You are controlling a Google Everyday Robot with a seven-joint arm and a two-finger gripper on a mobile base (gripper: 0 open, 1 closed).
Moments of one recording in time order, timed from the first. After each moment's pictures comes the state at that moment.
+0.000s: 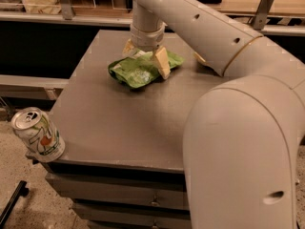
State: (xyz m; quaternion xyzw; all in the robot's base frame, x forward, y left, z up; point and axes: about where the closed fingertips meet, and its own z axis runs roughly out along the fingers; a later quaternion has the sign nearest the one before) arm 0.699 0.016 0.835 -0.95 0.31 -0.07 0.07
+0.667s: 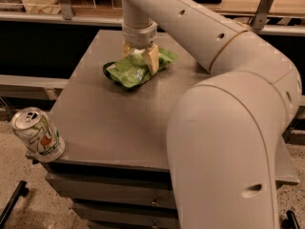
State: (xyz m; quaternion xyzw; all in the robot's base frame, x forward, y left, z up) arm 0.692 0.028 0.842 -0.96 0.28 -0.06 0.03
